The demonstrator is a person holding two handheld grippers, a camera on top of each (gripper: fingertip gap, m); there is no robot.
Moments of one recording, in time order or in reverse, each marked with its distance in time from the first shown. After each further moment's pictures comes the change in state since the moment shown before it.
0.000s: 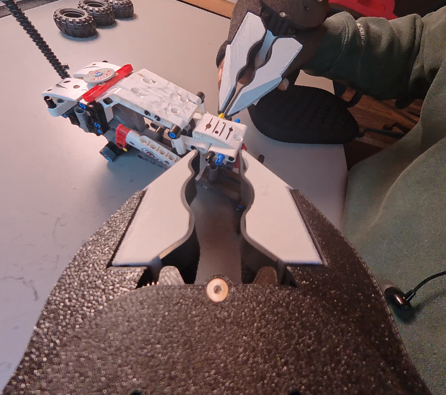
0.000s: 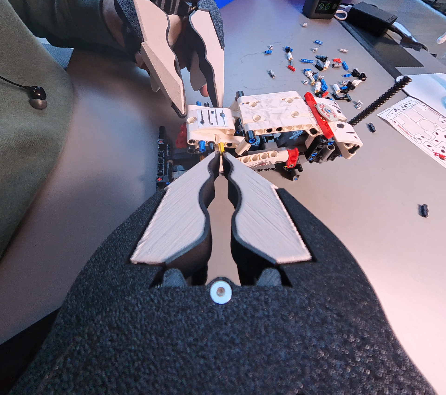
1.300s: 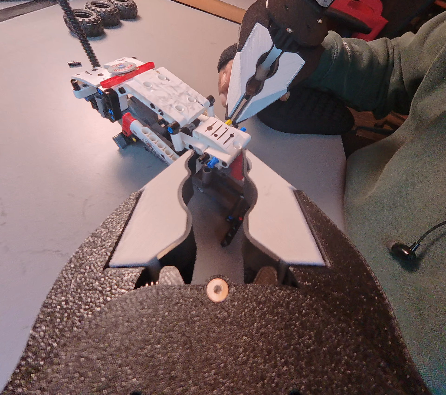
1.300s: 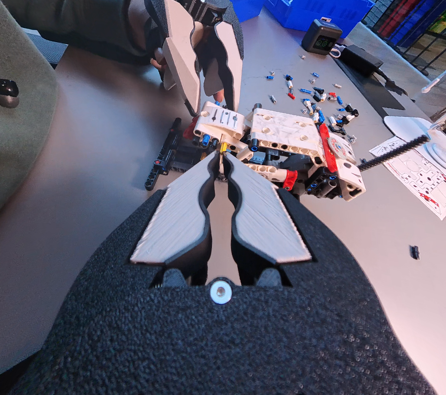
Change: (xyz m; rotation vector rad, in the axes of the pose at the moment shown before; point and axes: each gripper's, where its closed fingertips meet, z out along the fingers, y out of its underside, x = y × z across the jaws) left arm -0.015 0.005 -0.022 0.011 0.032 0.005; right arm -0.007 -0.013 0.024 0.062 0.026 -0.129
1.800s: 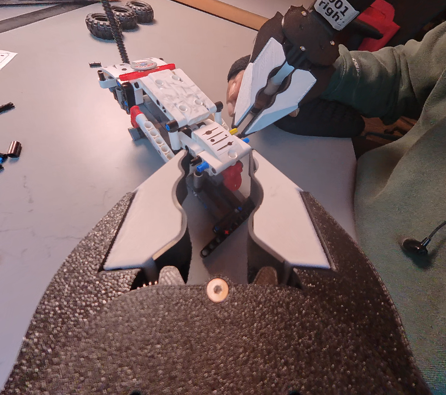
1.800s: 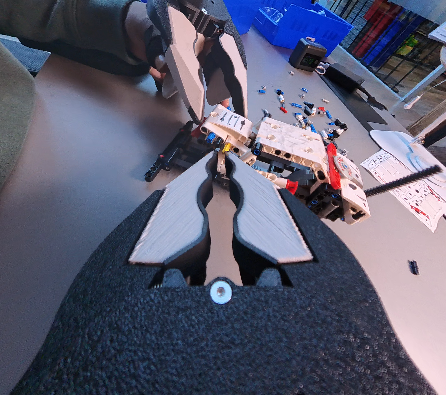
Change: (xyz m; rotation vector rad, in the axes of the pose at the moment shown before) left arm -0.013 0.000 -0.007 0.017 -0.039 -0.009; right arm 0.000 -0.007 0.017 0.054 0.061 -0.031
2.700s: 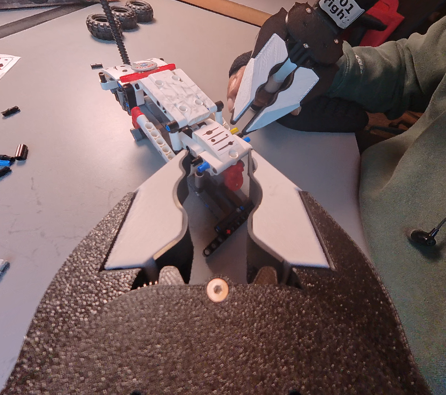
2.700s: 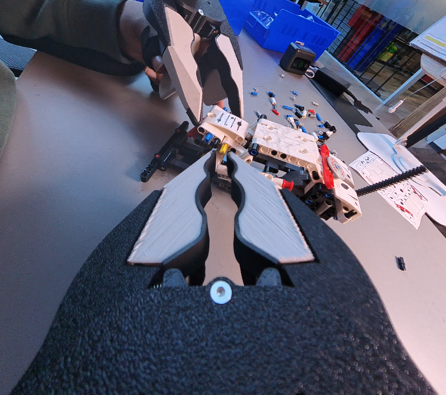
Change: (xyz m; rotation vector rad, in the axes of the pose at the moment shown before) left arm -0.001 0.001 -0.002 -0.014 -0.001 0.027; right arm 0.003 -0.001 0.001 0.006 0.046 -0.022
